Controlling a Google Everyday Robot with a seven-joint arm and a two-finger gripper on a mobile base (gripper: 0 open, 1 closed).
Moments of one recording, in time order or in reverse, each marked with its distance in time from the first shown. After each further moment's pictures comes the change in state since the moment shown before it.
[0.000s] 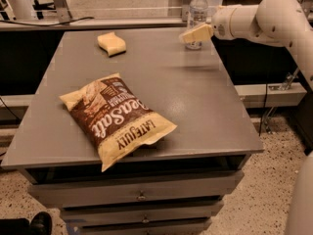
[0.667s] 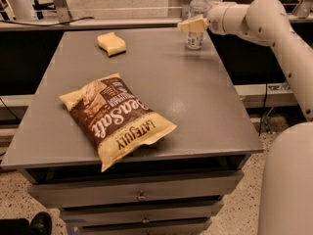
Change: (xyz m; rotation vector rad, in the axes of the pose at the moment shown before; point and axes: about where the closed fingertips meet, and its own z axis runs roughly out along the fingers) arm -0.008 -0.037 0.041 0.074 -0.081 0.019
